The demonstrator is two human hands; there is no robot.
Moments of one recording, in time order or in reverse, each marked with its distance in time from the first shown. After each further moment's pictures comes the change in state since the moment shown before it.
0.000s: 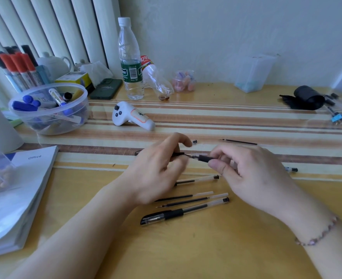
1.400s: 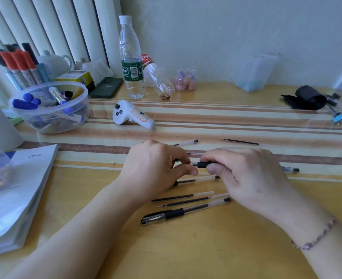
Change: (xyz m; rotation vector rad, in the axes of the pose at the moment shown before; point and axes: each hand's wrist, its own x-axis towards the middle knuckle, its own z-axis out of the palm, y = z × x) left_hand 0.001 0.005 0.002 0.199 0.130 -0.052; right_hand 0.001 -0.008 0.001 -0.040 0.016 -0.172
